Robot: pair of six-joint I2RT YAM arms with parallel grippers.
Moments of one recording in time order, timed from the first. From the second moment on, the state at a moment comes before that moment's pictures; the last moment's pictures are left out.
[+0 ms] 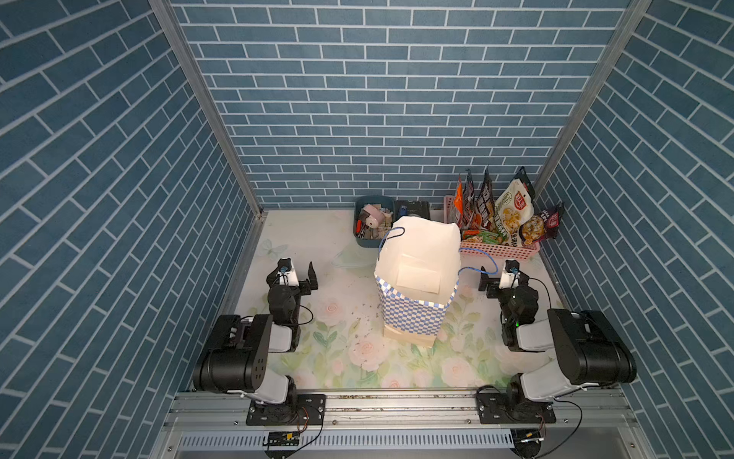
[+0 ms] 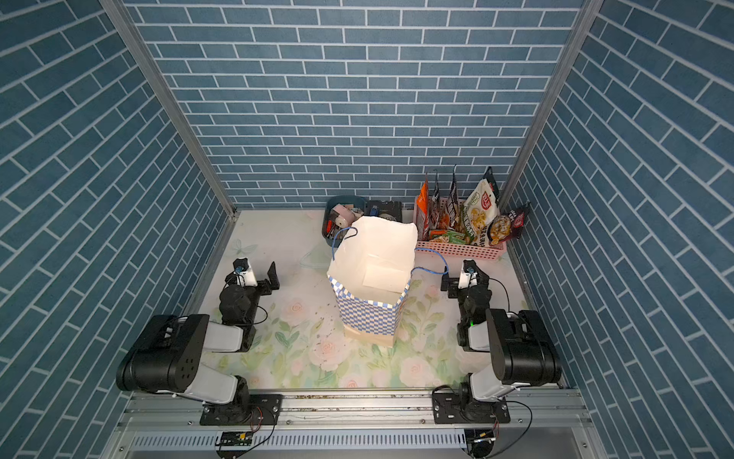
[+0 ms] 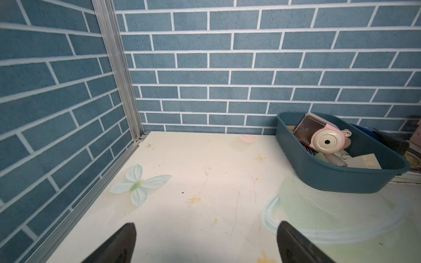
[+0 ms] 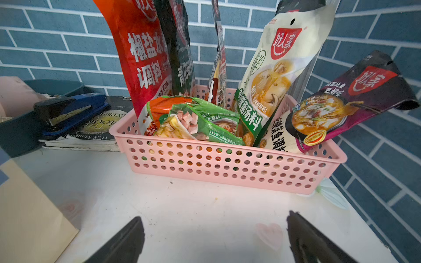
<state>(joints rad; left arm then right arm) -0.01 1.50 0.22 1.20 -0.08 -0.01 0.03 1.53 0.22 1.19 -0.01 -0.08</state>
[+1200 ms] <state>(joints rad) -0.01 1.30 0.40 0.81 -0.24 -0.11 0.03 1.20 0.40 0.69 0.11 -0.01</state>
